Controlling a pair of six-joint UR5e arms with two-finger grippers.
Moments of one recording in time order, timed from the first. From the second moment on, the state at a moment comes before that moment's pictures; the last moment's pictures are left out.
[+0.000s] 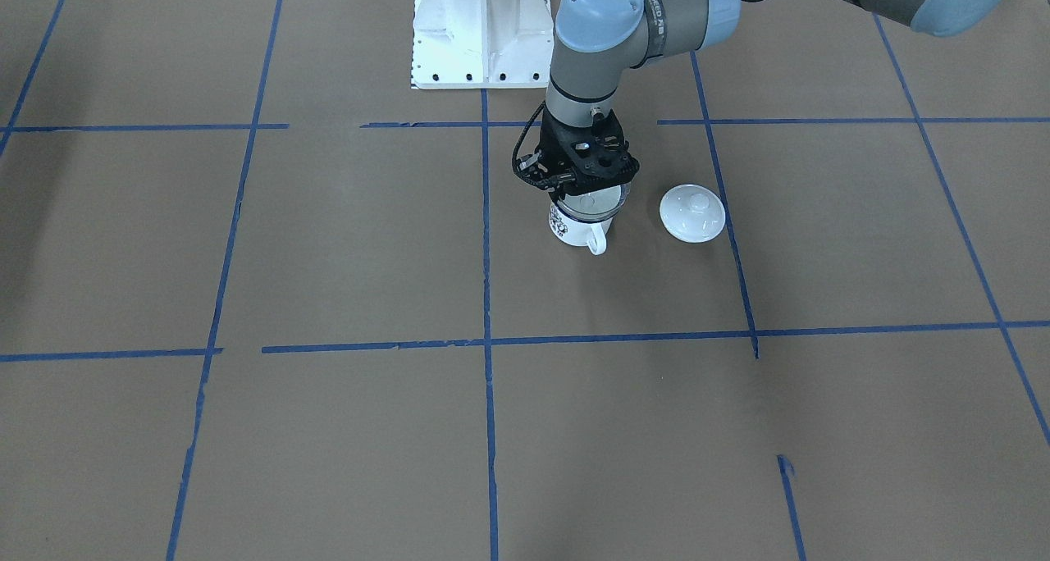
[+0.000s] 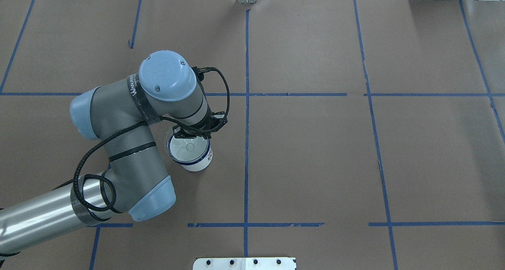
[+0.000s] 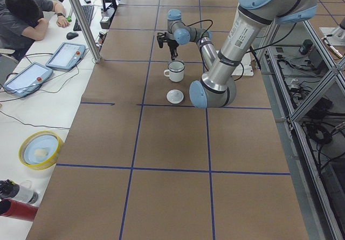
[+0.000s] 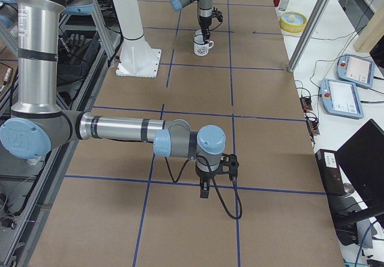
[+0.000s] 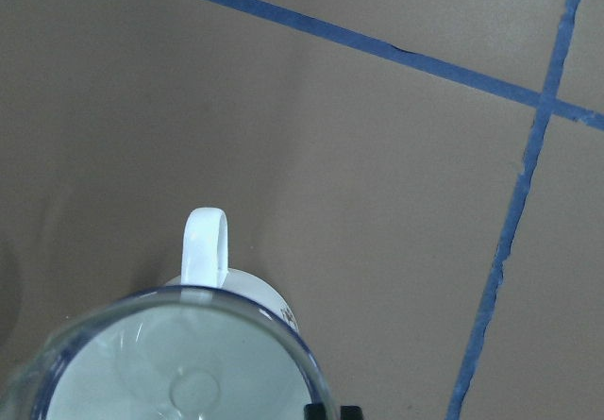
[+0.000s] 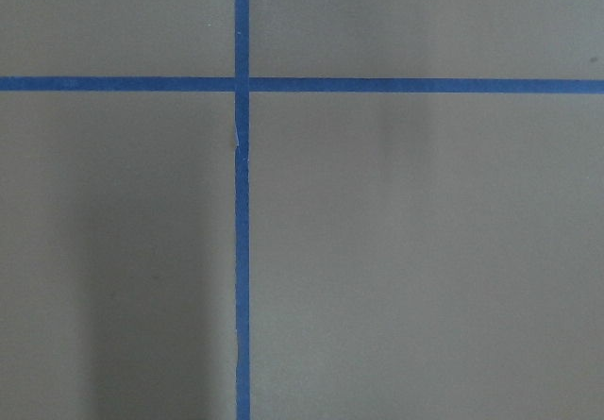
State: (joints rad) left arm -0.55 -2.26 -1.77 -1.48 -1.93 -1.49; right arm 1.57 -1.68 1.66 -1.57 2.29 0.01
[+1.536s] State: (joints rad) left arm -0.87 -2.23 -1.90 -1.72 -1.76 -1.89; right arm 1.57 -1.68 1.66 -1.57 2.29 0.01
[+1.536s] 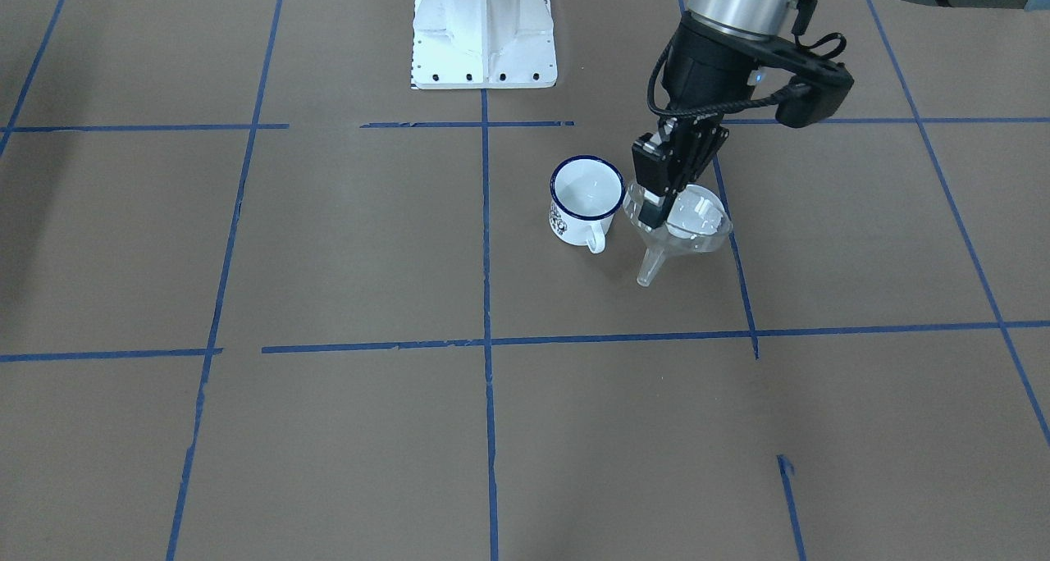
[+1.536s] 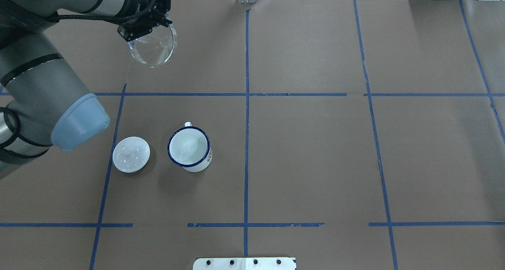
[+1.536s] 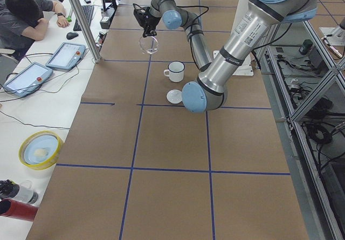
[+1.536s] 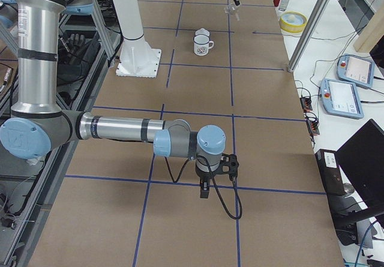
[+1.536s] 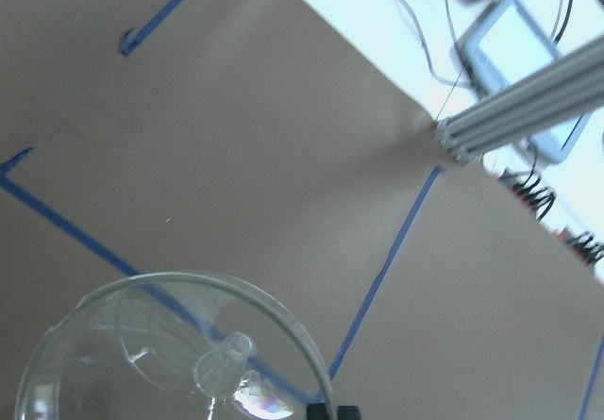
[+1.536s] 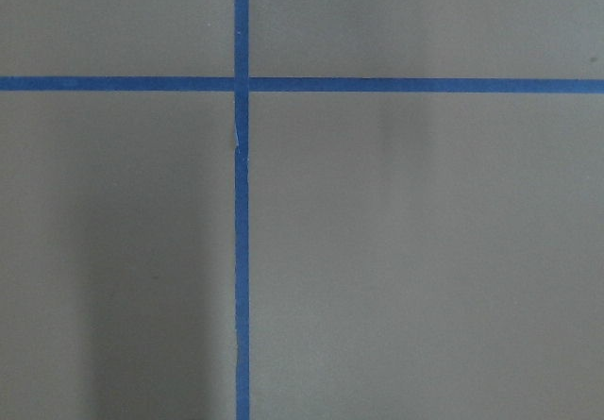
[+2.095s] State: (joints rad) left arm -0.87 -2.18 -1.50 -2.28 -1.48 -2.18; right arm 1.57 -1.68 1.66 -1.57 2.29 0.01
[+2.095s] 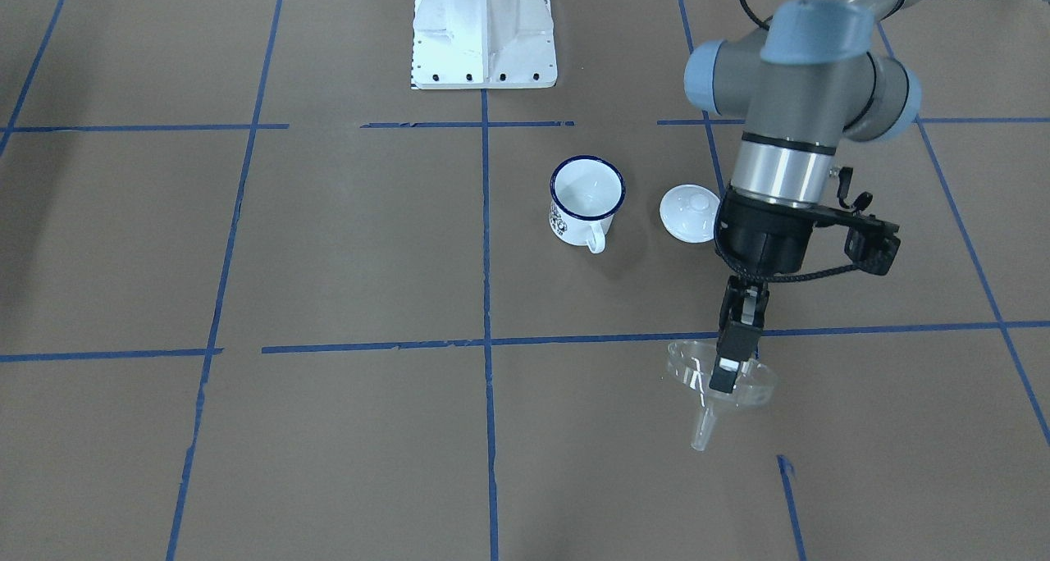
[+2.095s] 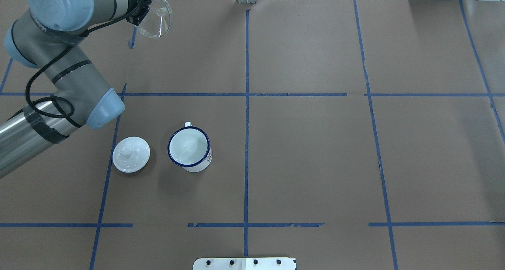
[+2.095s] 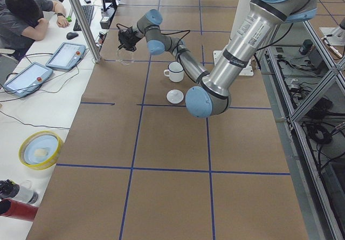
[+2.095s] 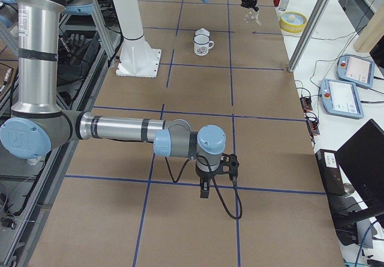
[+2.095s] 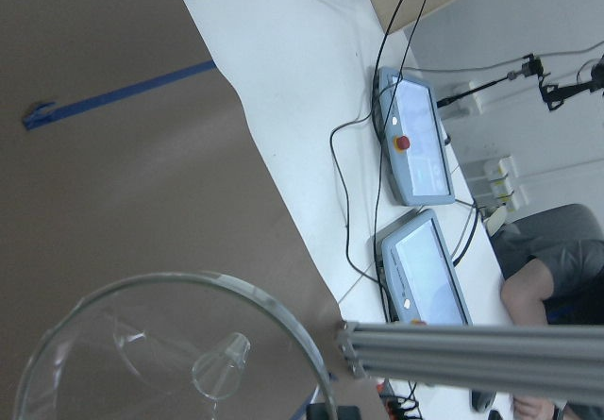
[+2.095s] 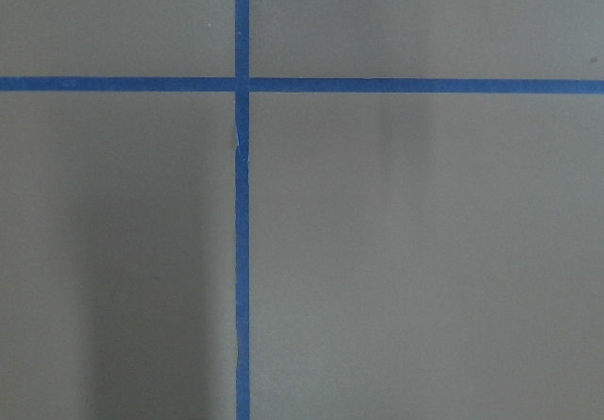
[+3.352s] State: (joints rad) left arm -0.80 -2.18 -1.16 -2.54 -1.38 -2.15; right arm 1.57 -1.68 1.66 -1.57 2.29 0.01
